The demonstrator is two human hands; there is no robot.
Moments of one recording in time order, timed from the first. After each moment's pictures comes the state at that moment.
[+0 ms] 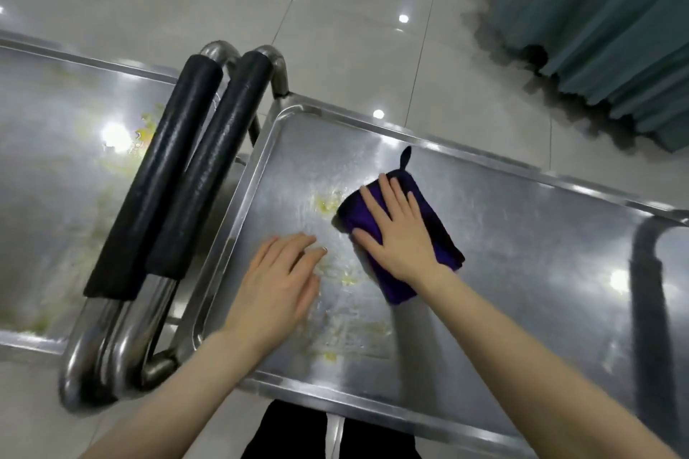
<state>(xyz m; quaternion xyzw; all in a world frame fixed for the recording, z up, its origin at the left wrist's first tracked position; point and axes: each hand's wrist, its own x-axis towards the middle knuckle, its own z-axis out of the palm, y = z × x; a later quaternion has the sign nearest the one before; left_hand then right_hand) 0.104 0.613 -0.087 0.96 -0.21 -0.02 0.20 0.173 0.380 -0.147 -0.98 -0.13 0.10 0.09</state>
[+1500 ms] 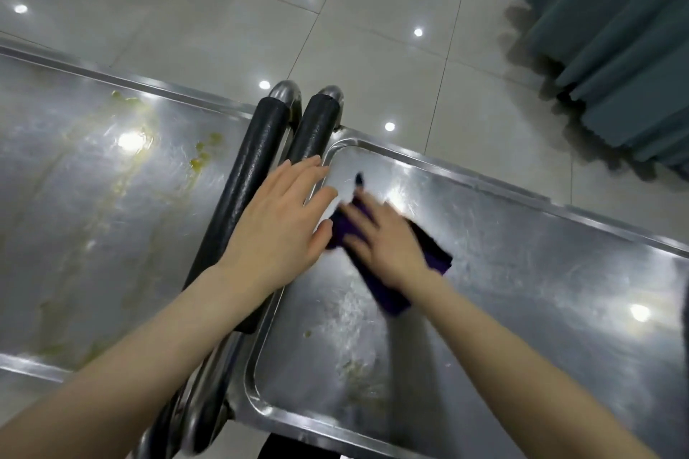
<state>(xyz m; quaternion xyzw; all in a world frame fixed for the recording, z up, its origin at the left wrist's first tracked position) 0.222 0.686 -0.030 0.96 -0.22 0.03 0.16 0.240 0.475 -0.154 -0.96 -0.24 0.03 0.16</state>
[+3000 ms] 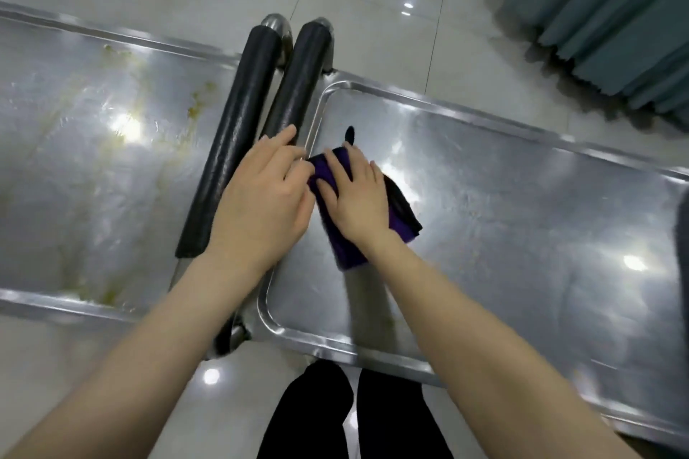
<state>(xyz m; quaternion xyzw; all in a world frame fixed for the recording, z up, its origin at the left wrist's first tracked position) 0.152 0.695 -0.039 0.96 -0.20 0.09 0.17 0.183 0.539 -0.149 -0.98 -0.06 0.02 0.16</state>
